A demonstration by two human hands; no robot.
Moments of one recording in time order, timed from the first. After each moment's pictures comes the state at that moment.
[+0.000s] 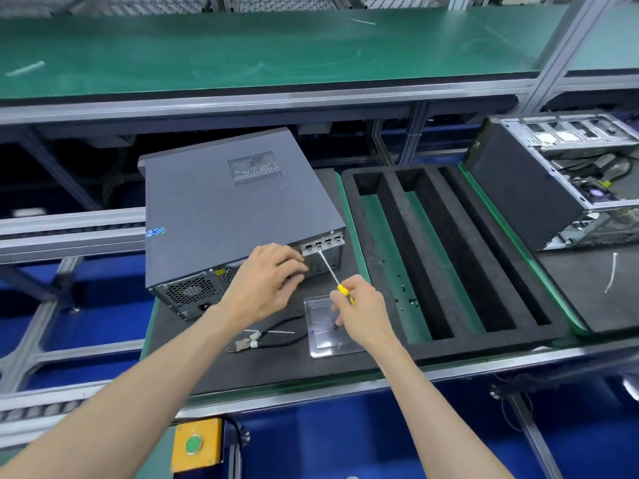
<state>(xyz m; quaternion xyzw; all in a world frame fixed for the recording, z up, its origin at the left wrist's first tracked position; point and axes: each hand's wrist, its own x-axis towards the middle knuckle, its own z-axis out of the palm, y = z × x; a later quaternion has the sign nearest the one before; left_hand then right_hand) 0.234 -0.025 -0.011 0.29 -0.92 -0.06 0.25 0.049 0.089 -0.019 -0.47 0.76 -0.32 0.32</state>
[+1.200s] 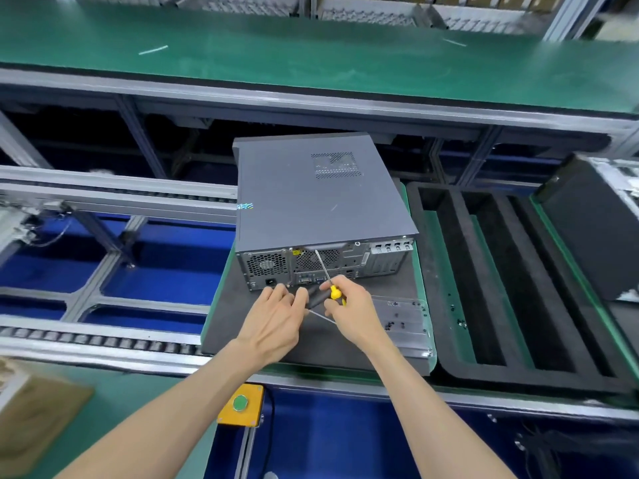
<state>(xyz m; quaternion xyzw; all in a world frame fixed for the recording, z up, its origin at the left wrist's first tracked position) 0.334 0.051 -0.046 0.44 -0.89 0.05 0.06 0.153 0.067 -0.019 -0.57 0.65 -0.31 0.39</state>
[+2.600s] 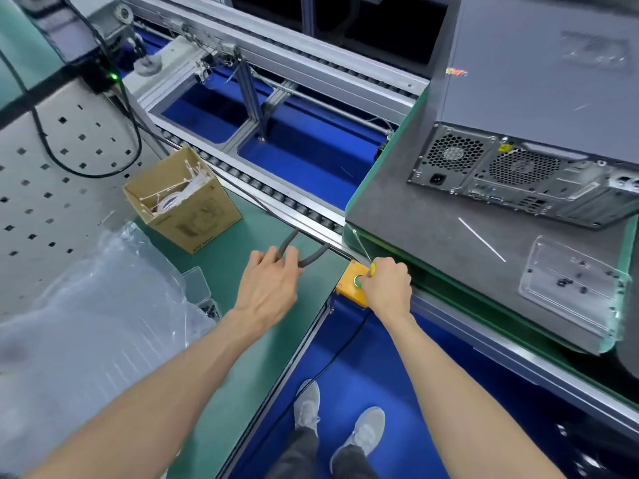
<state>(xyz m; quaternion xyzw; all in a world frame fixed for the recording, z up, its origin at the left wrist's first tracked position) 0.525 0.234 -0.121 0.73 -0.68 -0.03 0.05 0.331 0.152 -0.138 -0.66 0.70 -0.04 0.29</state>
